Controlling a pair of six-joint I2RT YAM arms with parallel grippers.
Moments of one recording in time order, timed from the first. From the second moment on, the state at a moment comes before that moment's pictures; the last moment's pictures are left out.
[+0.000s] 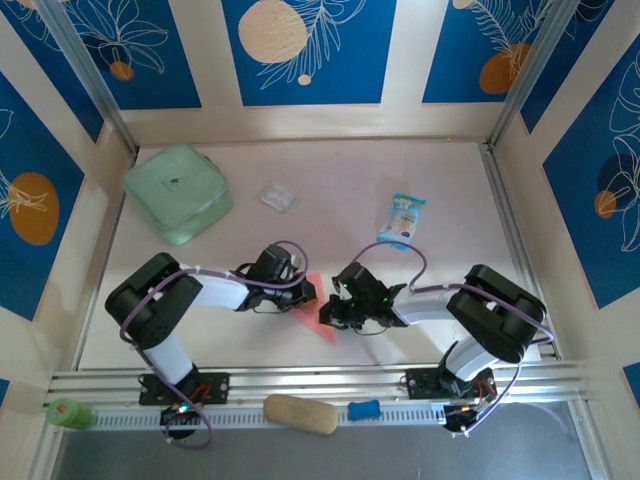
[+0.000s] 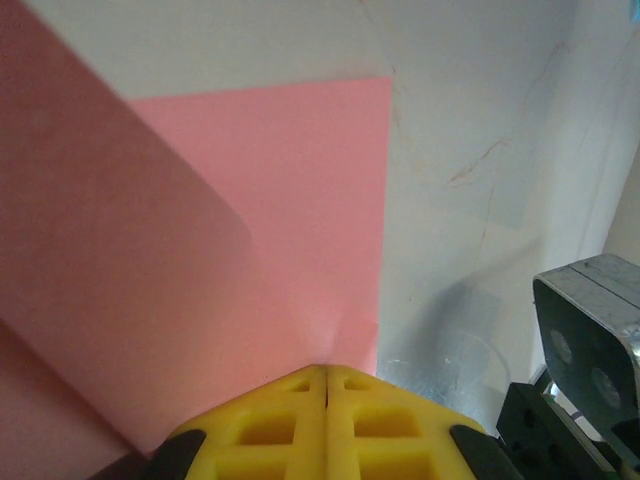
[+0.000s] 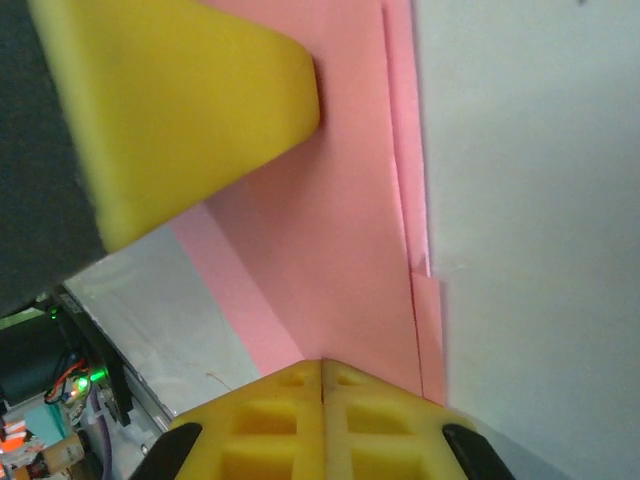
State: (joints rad) left arm -0.72 1.68 0.60 0.24 0.46 -1.07; right arm 0.88 1.54 0.46 0.19 -0.42 1.06
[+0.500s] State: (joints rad) left arm -0.76 1.59 0.65 0.11 0.44 -1.01; right arm 0.88 1.52 0.42 0.24 -0.42 1.11
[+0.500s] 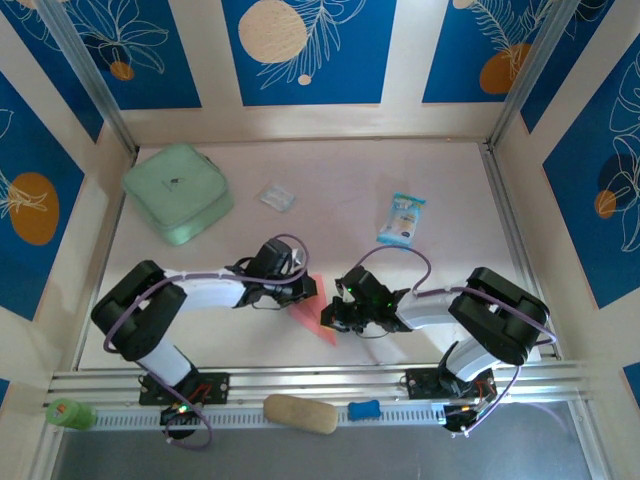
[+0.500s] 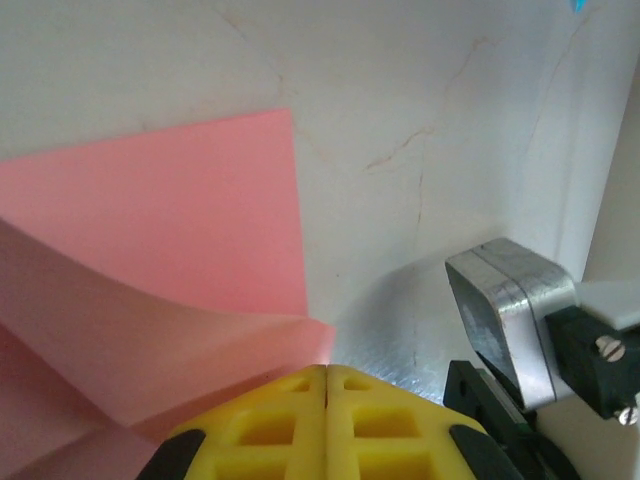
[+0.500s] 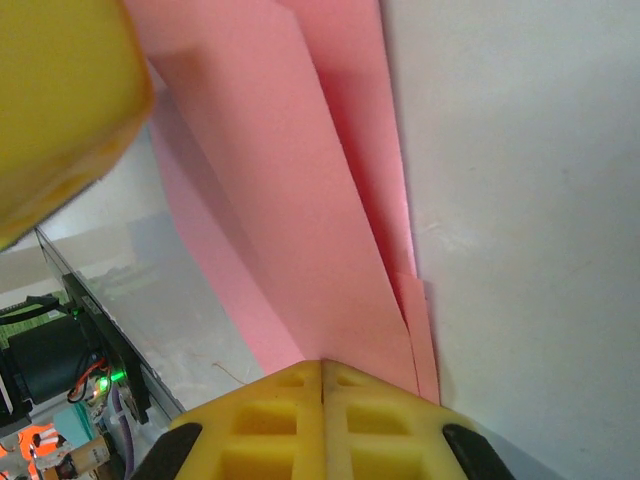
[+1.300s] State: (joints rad) left arm -0.79 1.69 0.60 0.25 0.49 -1.07; right arm 0.88 1.49 0.44 0.17 -0.44 1.10
